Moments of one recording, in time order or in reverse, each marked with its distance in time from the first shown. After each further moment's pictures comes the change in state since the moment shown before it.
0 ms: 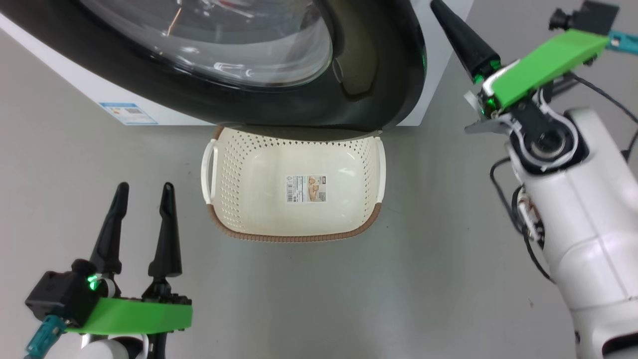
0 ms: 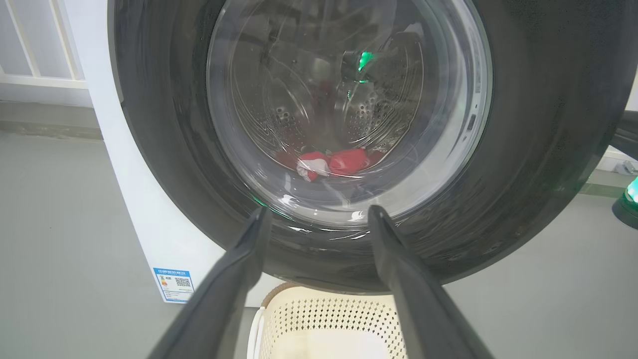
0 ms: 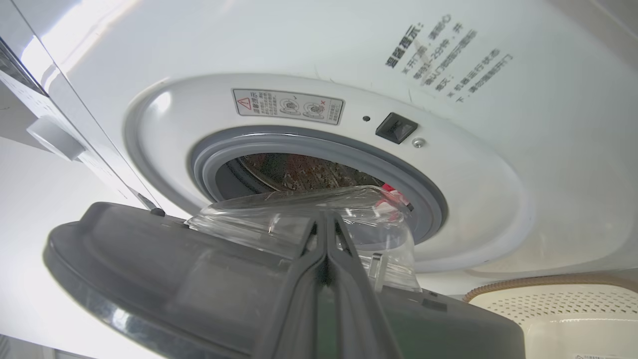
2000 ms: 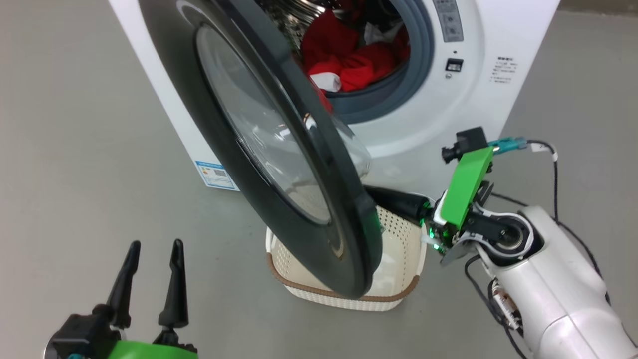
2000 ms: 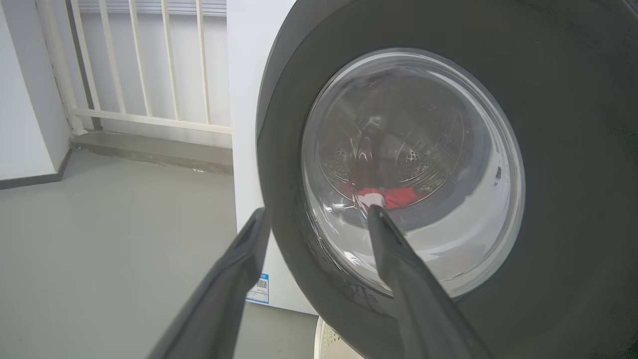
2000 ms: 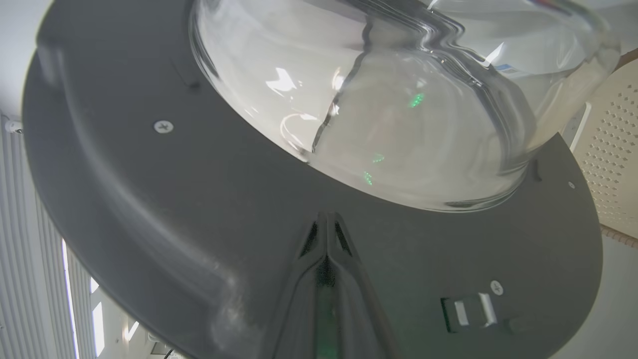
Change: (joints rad) left arm 0.134 0.003 -0.011 0.042 0.025 0.033 0.000; right arm 0.231 -0.003 0.137 0.021 0.184 -0.002 0.513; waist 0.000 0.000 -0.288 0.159
